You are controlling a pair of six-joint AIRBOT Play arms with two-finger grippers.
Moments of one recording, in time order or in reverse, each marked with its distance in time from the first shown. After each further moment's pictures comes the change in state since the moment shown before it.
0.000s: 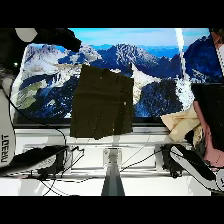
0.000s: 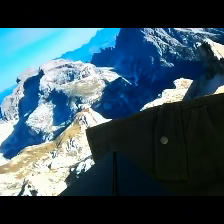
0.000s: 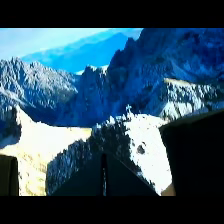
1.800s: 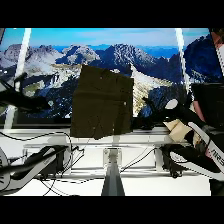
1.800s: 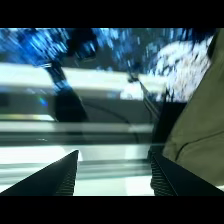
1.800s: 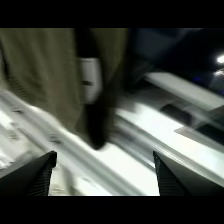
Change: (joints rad) left arm 0.712 0.294 -0.875 -0.196 -0.306 -0.002; right arm 0.524 -0.193 -1.373 0.748 -0.347 -0.447
